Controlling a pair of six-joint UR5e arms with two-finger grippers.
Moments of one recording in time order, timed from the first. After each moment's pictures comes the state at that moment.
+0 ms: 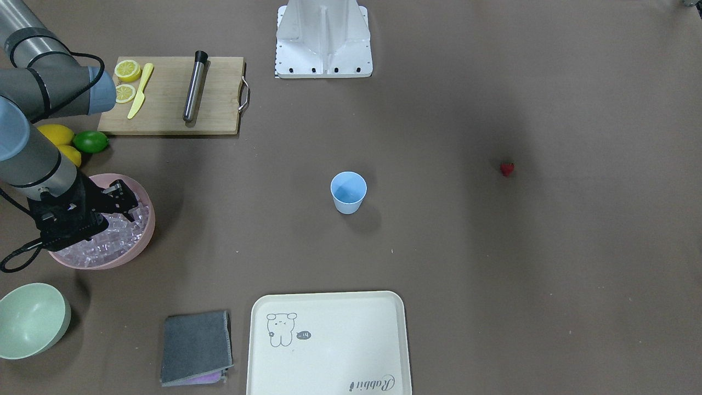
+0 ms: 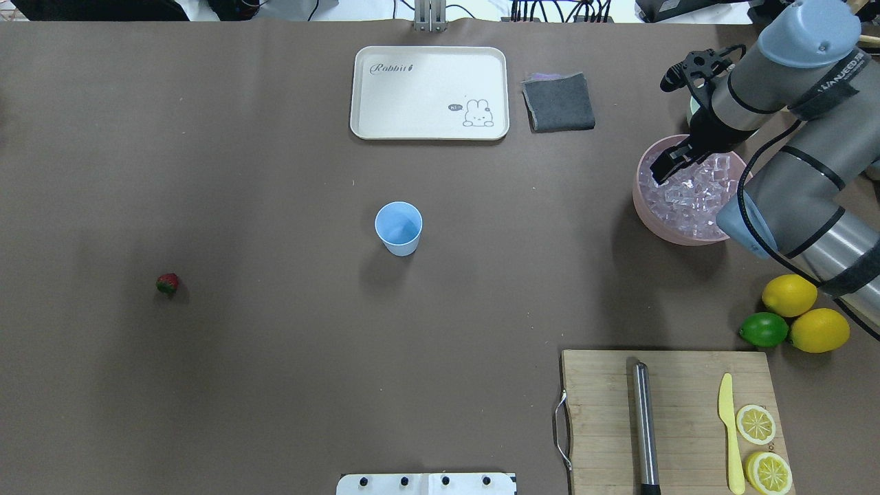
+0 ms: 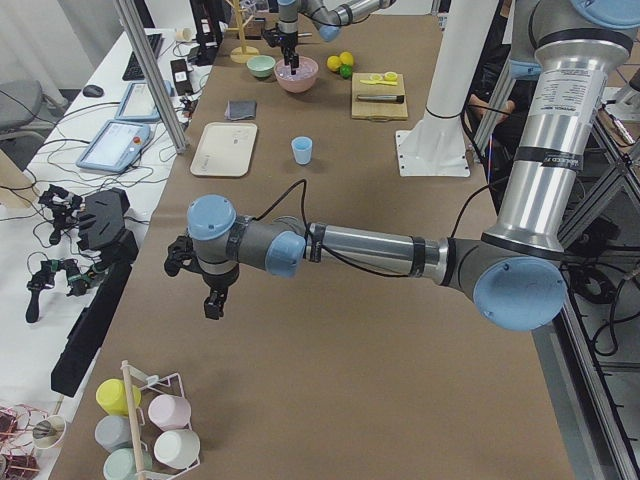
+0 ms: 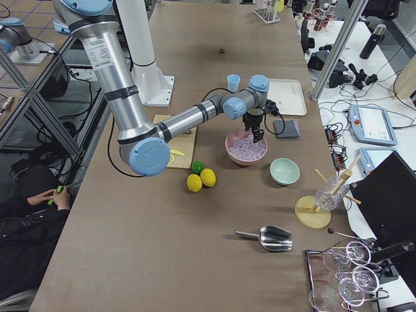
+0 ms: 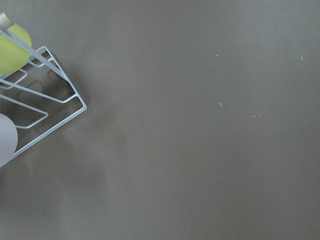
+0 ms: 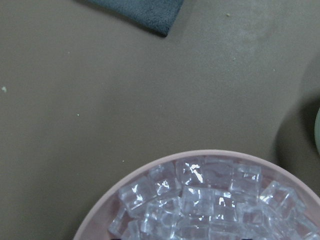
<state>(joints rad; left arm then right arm) -1.52 -1.77 -1.49 -1.74 -2.35 -0.10 0.97 -1.20 1.62 -1.46 2.13 0.31</state>
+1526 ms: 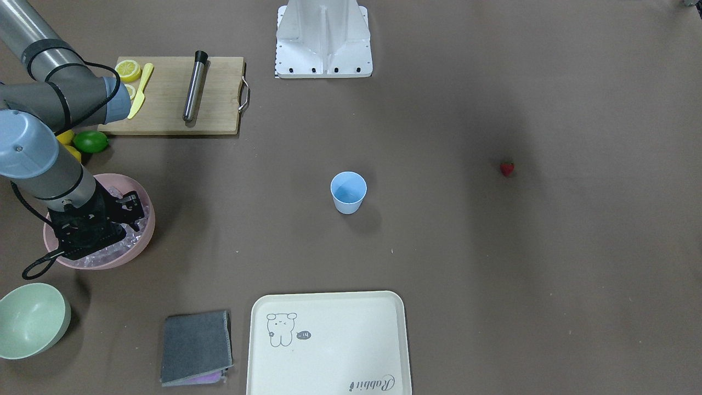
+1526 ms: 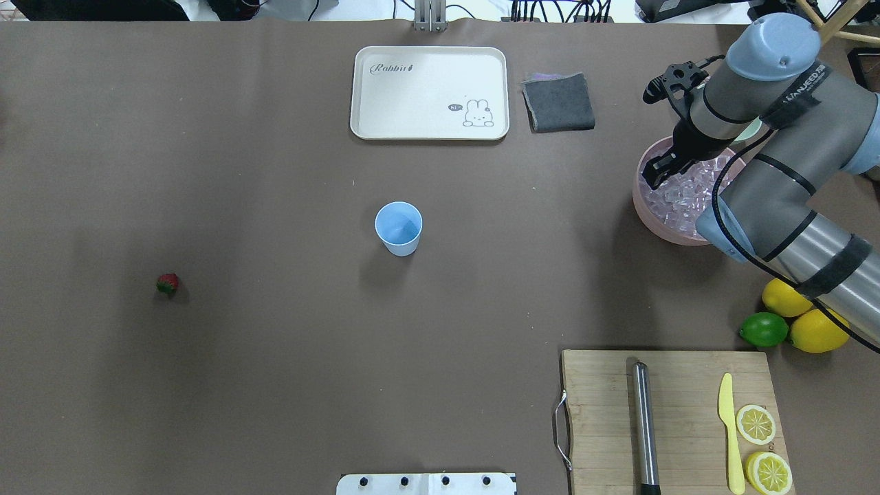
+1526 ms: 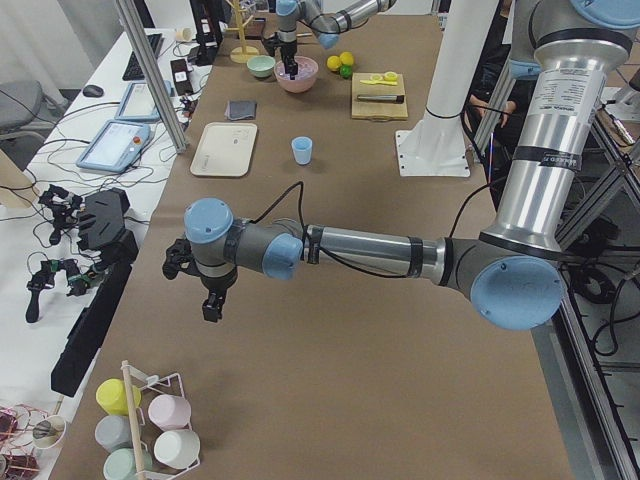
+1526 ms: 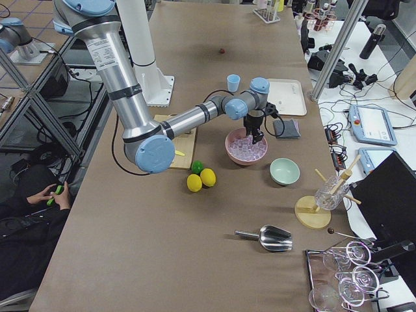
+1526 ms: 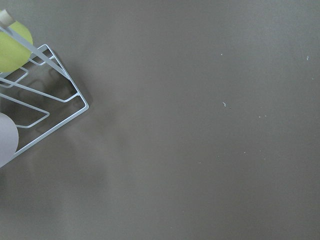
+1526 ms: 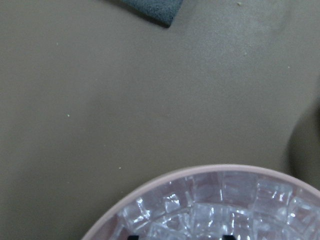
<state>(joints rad) -1.51 -1.78 -1.47 -1.75 -2.35 -0.10 0.94 -1.17 1.57 -1.46 2.09 0.31</state>
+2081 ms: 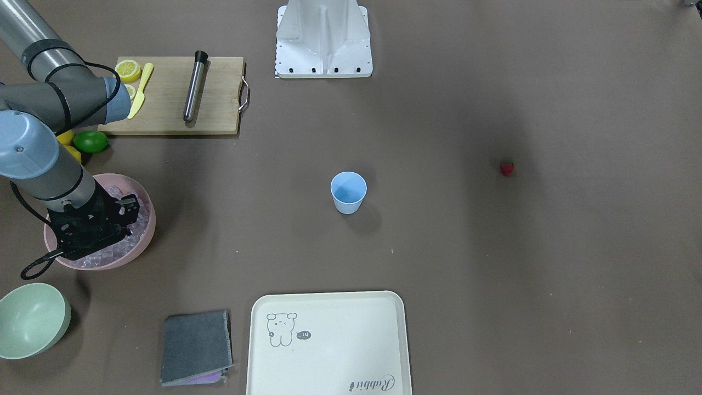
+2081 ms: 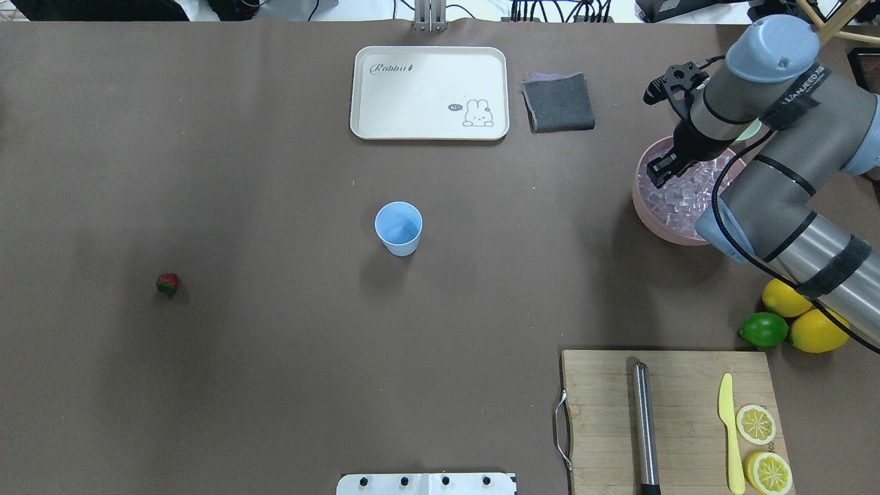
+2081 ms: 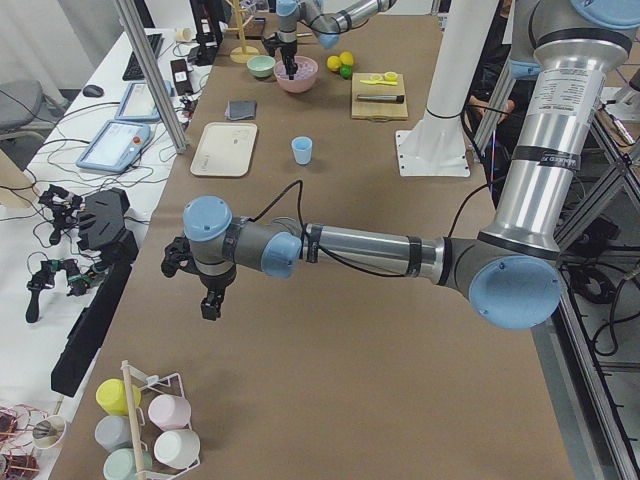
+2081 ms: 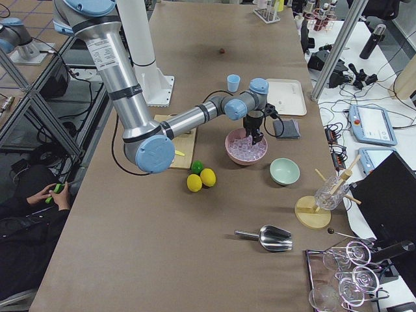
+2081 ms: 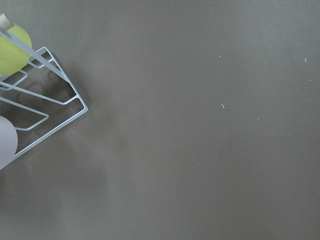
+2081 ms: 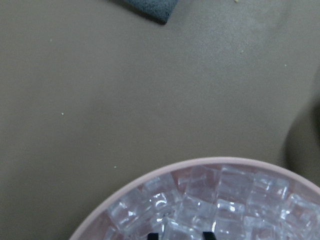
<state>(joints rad) -1.51 -1.79 -1.46 -1.75 -2.35 -0.10 0.94 -1.17 1.57 -1.46 2.09 0.31</state>
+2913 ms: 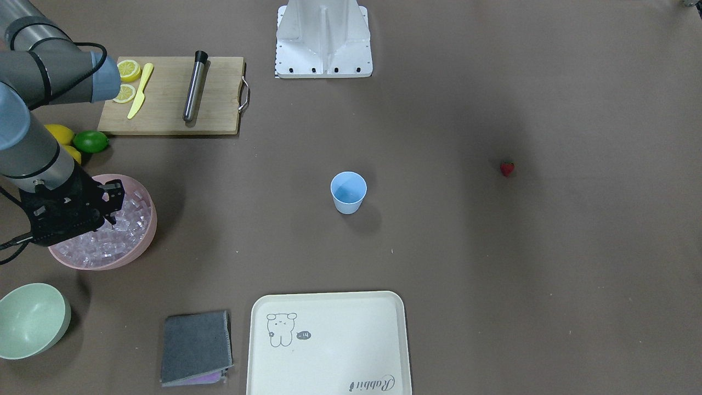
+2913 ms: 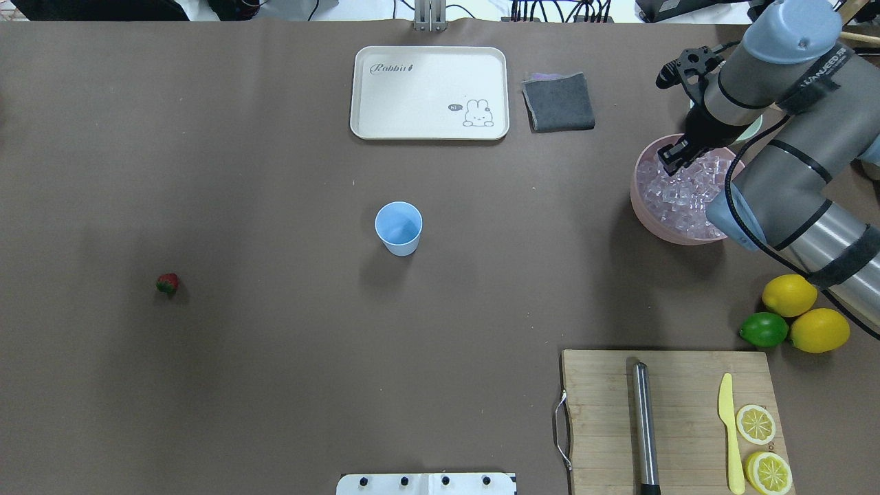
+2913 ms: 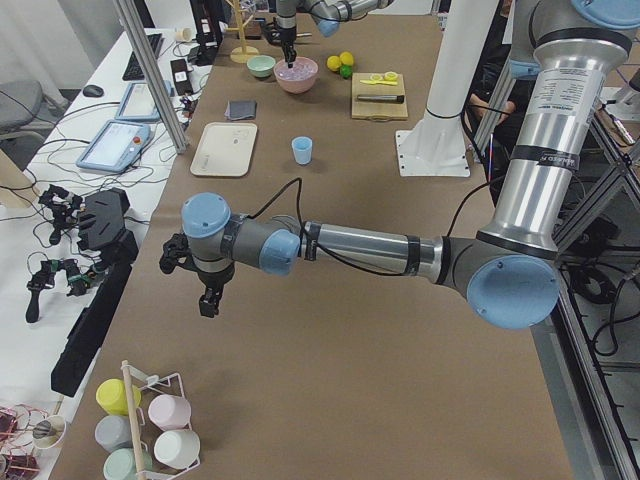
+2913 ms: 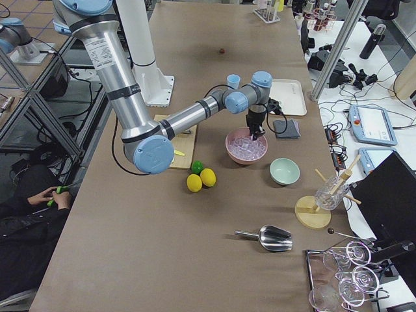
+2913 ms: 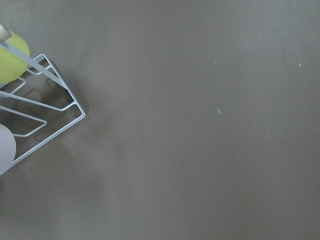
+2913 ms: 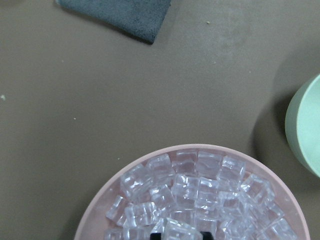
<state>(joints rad) -1.51 -1.79 -1.47 -1.75 -2.35 -0.10 0.99 -1.15 1.73 -1.67 2.11 0.30</state>
